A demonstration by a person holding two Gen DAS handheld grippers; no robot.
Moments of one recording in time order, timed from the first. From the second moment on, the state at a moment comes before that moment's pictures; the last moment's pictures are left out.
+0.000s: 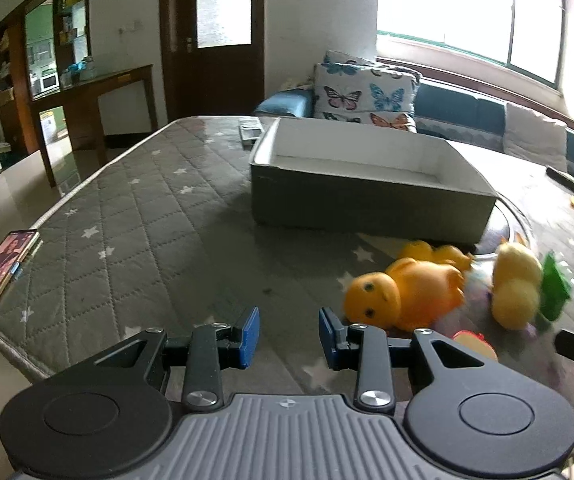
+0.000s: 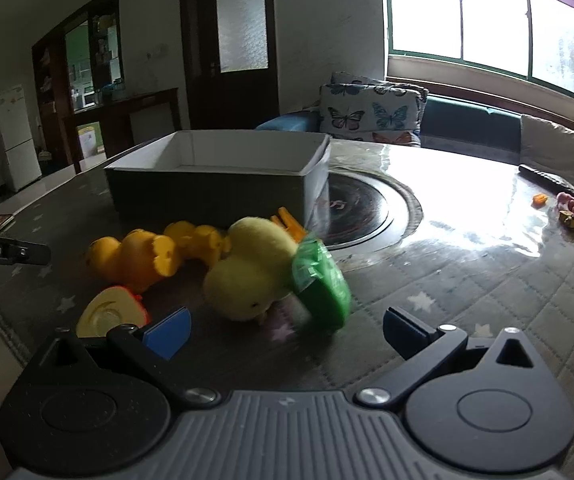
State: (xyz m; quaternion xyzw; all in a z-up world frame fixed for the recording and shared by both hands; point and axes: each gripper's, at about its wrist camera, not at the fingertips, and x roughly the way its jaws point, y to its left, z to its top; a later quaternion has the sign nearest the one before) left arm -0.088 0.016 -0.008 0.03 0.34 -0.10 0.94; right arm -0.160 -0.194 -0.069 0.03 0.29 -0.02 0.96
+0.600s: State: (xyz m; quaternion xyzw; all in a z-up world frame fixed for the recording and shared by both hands) left arm -0.128 -0.006 -0.015 0.07 0.34 -0.14 0.93; right arm -0.177 -0.180 -0.051 0.03 0.33 0.02 0.94
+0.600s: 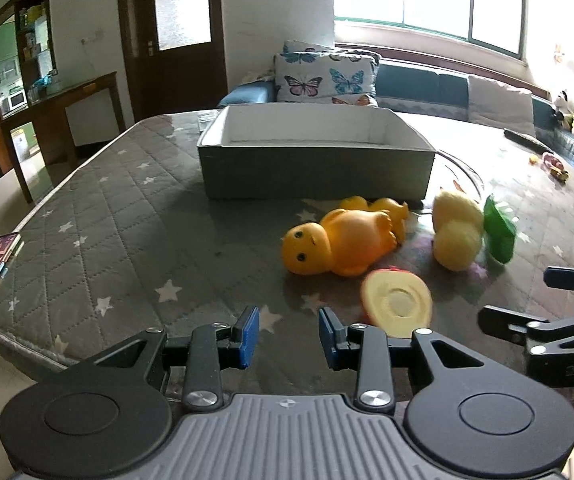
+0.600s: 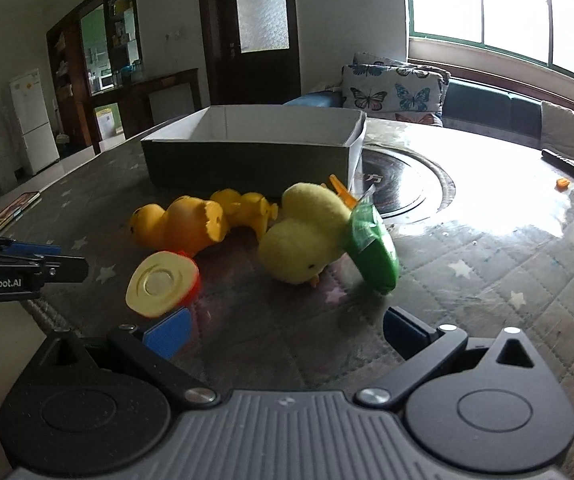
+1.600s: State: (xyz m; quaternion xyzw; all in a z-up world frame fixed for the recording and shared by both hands) left arm -0.137 -0.029 -0.027 0.11 0.36 -0.16 0.91; right arm -0.174 -0.198 -0.080 0.01 0.36 0.03 0.93
